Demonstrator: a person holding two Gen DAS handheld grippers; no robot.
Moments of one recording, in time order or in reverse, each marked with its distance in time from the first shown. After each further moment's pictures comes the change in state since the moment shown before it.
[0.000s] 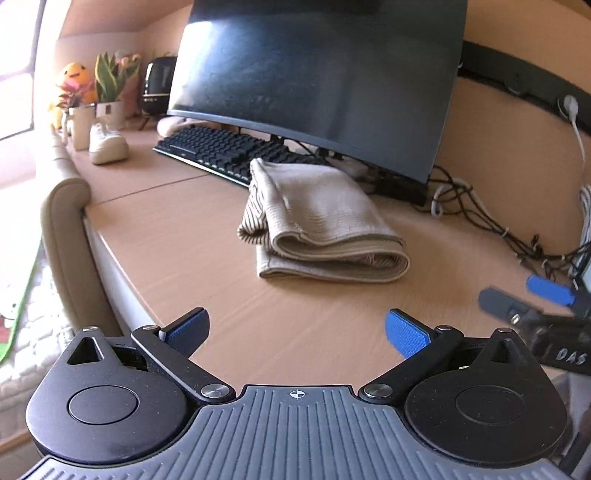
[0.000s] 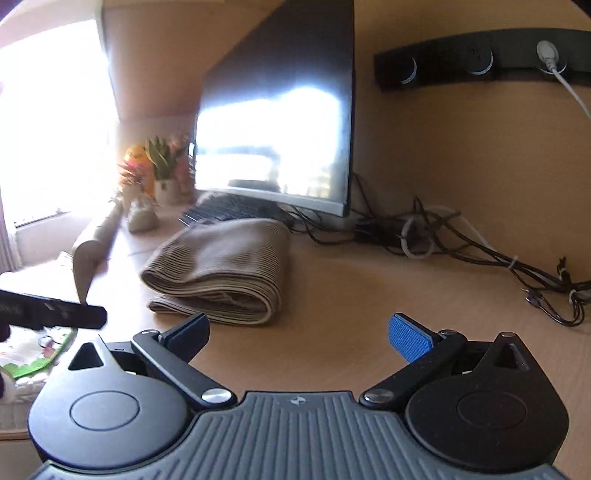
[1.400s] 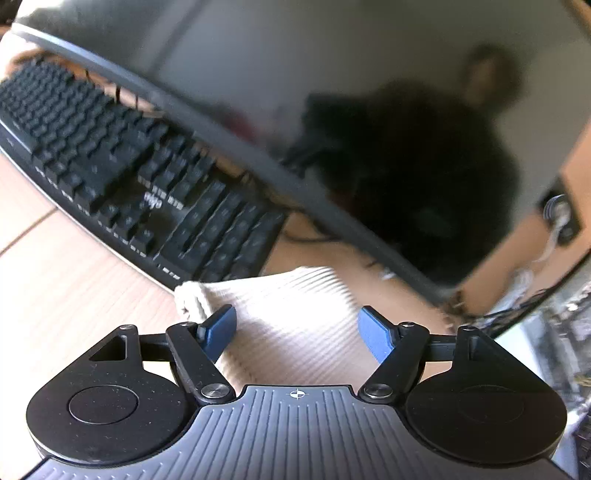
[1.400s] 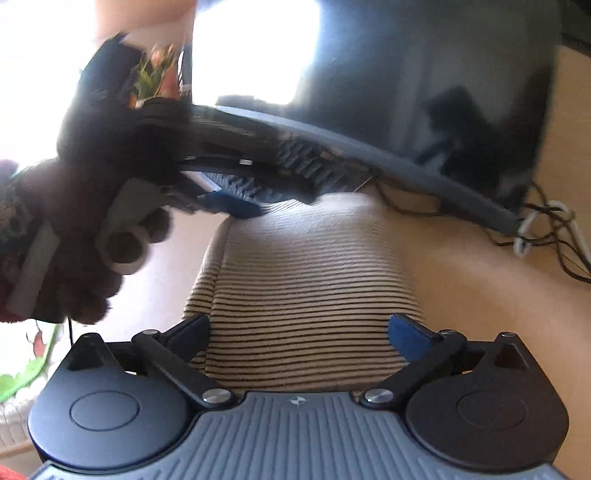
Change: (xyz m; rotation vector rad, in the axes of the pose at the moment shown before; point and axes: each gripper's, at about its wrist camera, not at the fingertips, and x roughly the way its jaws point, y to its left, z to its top) left arm 0.249 0.108 0.203 -0.094 0.302 -0.643; right arm 0.184 0.115 0.082 0.023 0.338 -0.098
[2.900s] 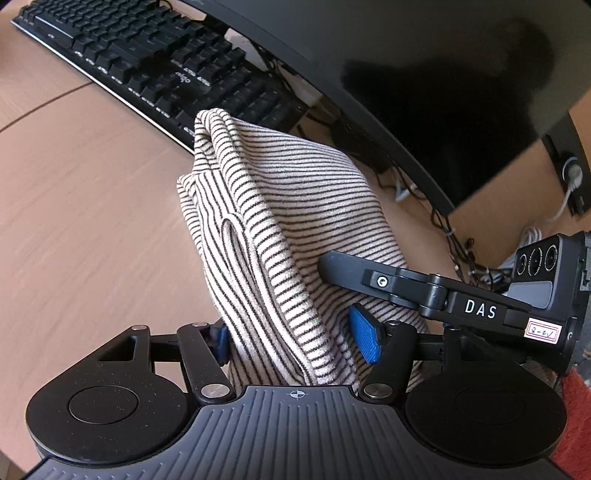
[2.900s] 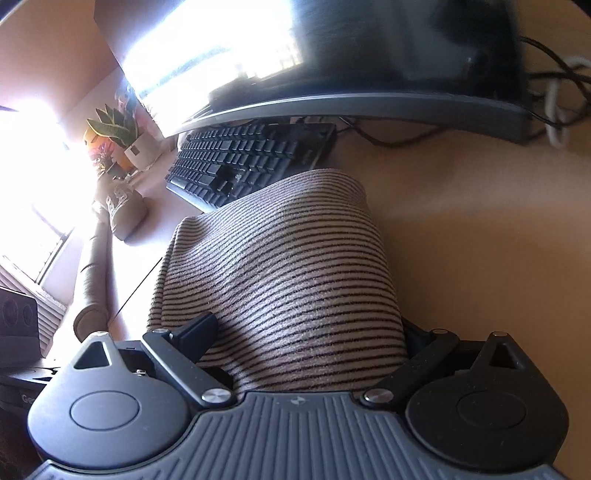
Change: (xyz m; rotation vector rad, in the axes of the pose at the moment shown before) left arm 0.016 0.000 -0.068 -0.103 0.184 0.061; right arm 0.086 -0.050 0.015 0.377 0.169 0.258
